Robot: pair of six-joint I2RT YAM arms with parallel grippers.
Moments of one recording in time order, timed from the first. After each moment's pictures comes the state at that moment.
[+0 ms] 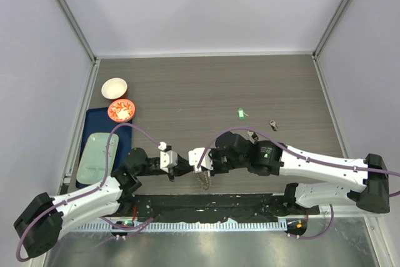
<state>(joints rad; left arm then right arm) -0.83 0.77 0.11 0.67 0.68 0.04 1.22 1.14 0.92 -0.46 -0.13 -0.50</state>
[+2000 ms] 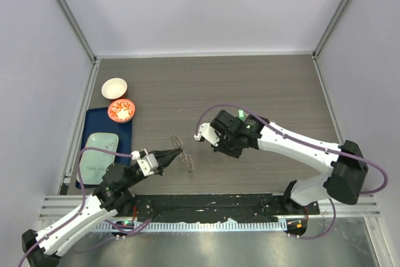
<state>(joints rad) -0.84 0.18 0.06 0.35 0.24 0.17 0.97 1.36 1.09 -0.87 0.01 -0.34</state>
